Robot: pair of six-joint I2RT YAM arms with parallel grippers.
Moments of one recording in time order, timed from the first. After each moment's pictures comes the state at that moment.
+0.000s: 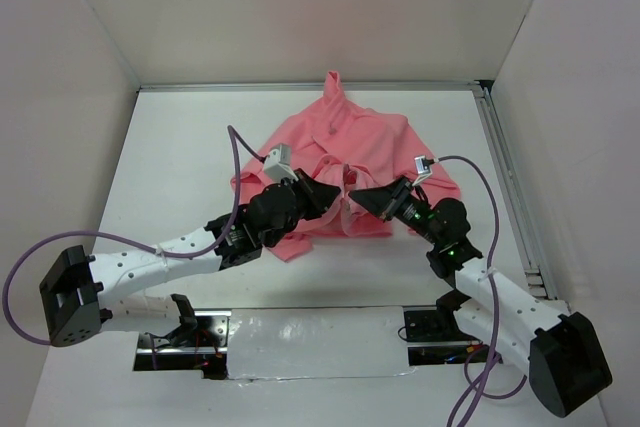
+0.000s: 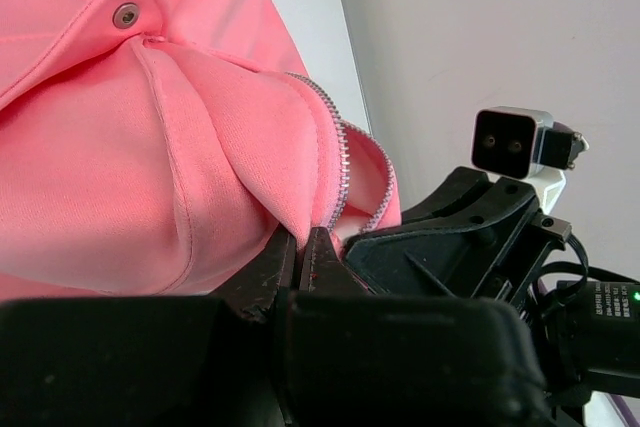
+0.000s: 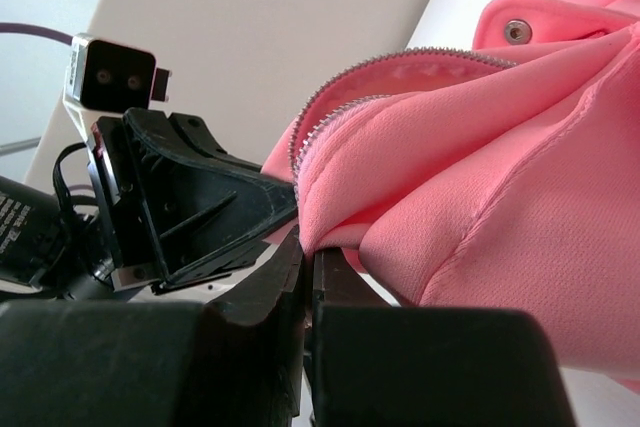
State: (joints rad) left arm -1.03 1.22 0.86 0.14 -0.44 -1.02; right arm 0.44 0.83 0.28 0.70 -0.42 1.11
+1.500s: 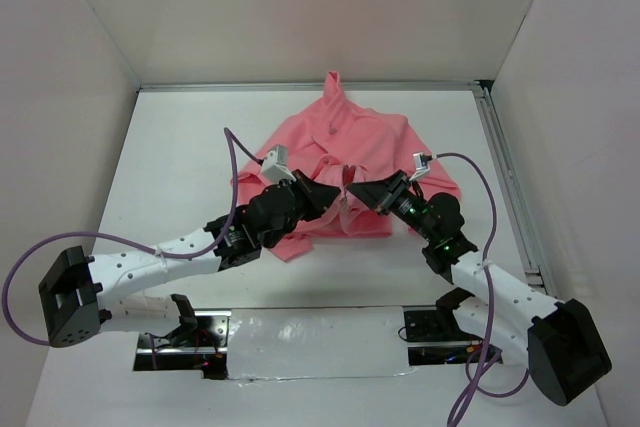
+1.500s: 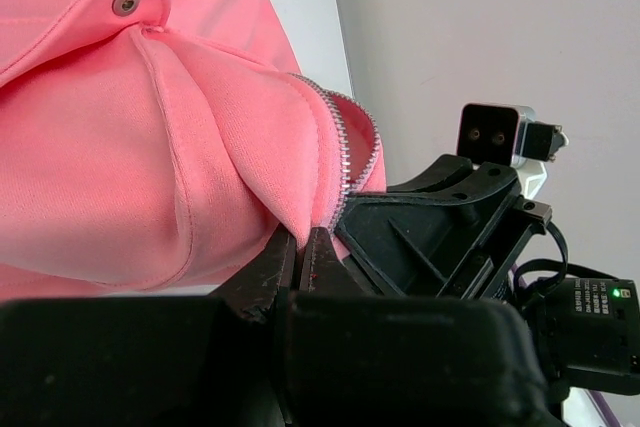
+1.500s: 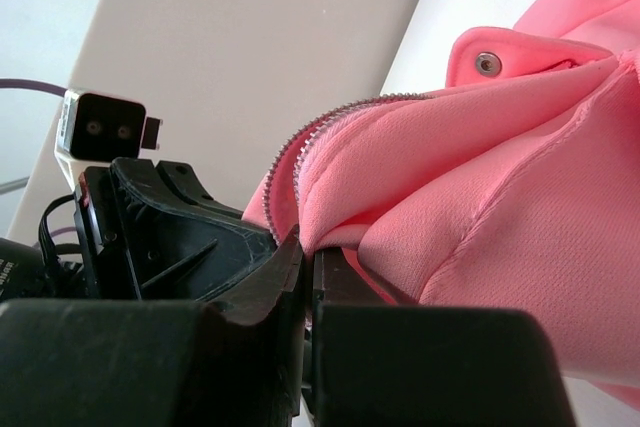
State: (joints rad) left arm -1.03 1.22 0.85 0.14 -0.44 -1.08; right arm 0.47 0.90 0.32 0.71 -0.31 1.12
